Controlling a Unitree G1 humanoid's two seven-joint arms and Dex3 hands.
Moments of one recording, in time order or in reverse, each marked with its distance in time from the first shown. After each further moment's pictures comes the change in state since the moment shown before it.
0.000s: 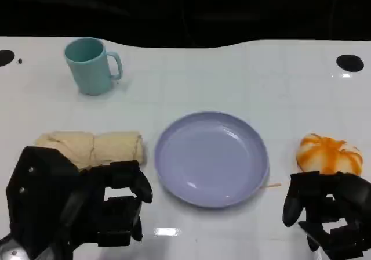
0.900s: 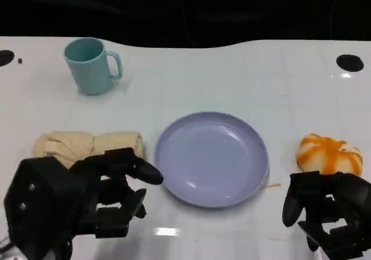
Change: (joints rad) left arm 0.023 0.006 -0.034 0.051 0.188 -0.316 0.057; right arm 0.000 0.002 0.002 0.000 0.001 0.000 -0.001
